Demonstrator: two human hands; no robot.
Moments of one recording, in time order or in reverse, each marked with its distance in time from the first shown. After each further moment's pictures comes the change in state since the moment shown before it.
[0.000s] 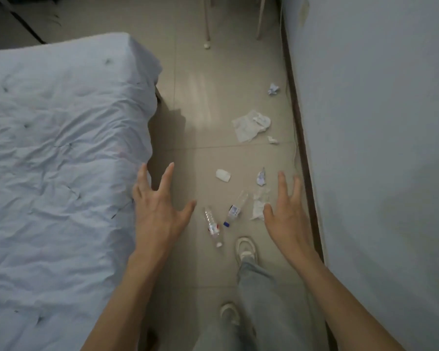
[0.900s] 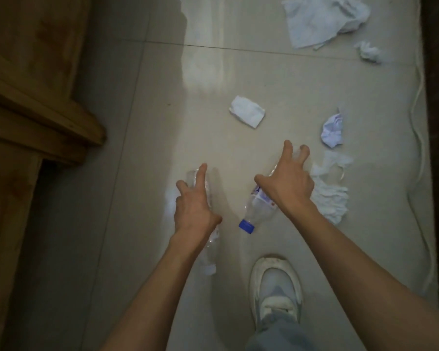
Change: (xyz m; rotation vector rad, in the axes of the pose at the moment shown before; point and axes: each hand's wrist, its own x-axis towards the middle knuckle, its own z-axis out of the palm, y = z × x) left_hand 0.079 -0.243 0.617 -0.131 -0.402 -0.323; right_hand 0.266 0.187 0.549 -0.178 -0.113 0.042
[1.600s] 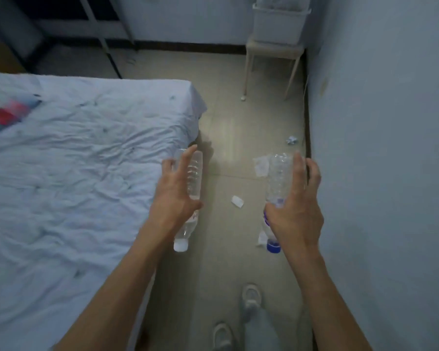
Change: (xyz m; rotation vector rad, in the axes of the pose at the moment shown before) left_hand -0.523 0.257 -0.583 -0.141 0.388 0.379; right_hand -0.462 -0.140 -0.676 0.333 0.404 -0.335
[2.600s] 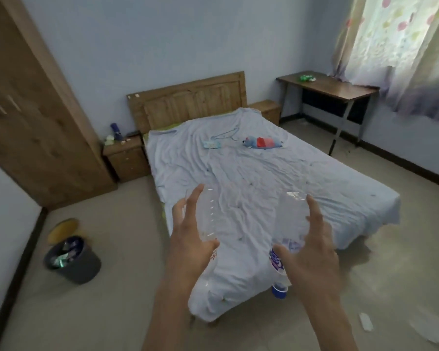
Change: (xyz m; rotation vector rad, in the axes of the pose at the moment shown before) left_hand -0.477 0.026 -0.256 -0.185 0.922 -0.496; right_hand -0.278 -0.259 -0.145 0.436 -0.568 -0.704
